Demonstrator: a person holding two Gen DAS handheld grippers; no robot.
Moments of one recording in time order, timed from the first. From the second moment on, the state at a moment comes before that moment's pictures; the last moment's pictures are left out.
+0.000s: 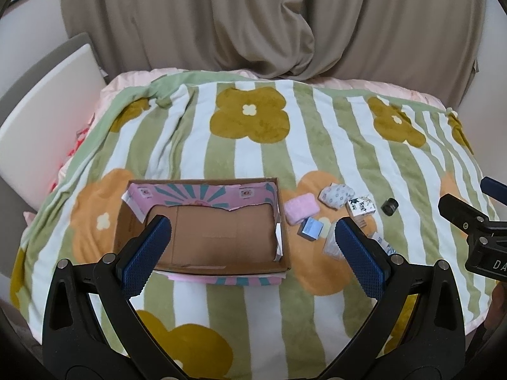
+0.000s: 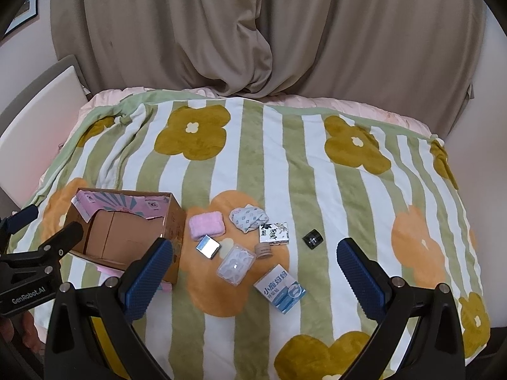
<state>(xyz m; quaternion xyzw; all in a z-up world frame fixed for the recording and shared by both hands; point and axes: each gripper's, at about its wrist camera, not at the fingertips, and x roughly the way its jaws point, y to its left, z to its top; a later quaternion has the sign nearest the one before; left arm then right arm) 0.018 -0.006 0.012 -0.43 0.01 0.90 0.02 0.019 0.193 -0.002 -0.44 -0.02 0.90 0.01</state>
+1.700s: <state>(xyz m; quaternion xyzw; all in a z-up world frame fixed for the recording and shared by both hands) 0.026 -0.014 0.015 -0.43 0.00 0.90 0.04 0.021 0.189 0.013 -0.43 -0.02 0.90 0.02</state>
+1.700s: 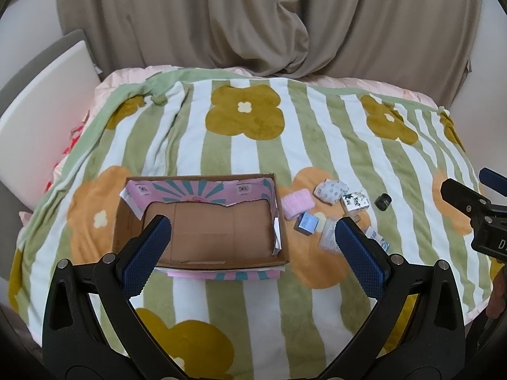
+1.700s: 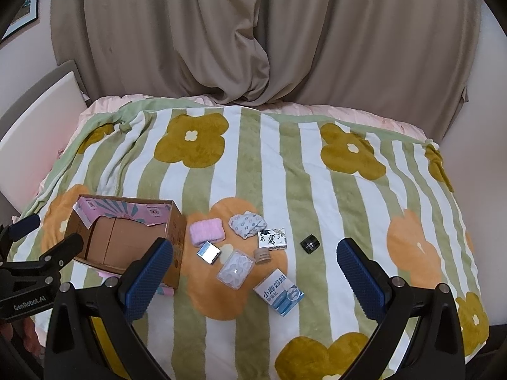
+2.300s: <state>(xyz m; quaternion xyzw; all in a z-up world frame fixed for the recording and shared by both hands) 0.033 0.000 0.002 -0.45 0.00 0.89 0.08 0.036 0.206 0.012 -0.42 -0.05 0.91 0.01</state>
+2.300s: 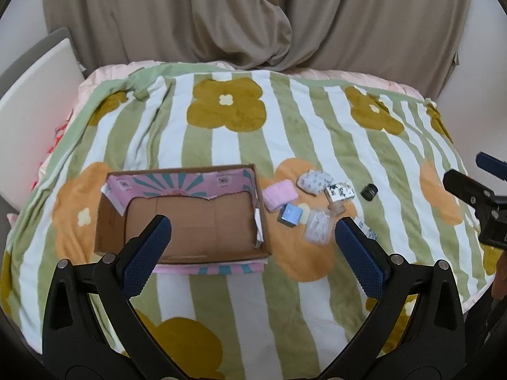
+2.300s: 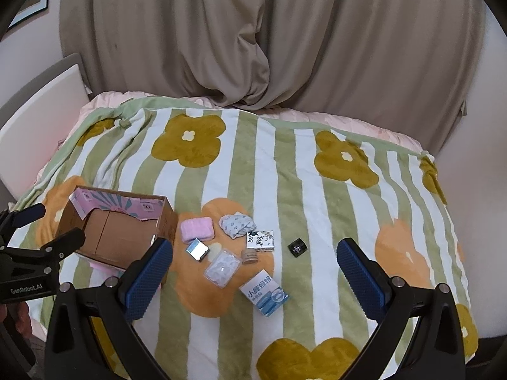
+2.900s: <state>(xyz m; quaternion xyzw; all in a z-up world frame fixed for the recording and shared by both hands) 0.047 0.100 -0.064 -0.49 -0.01 0.87 0.06 0.024 0.290 -0.065 -0.45 -0.07 0.89 -0.09</state>
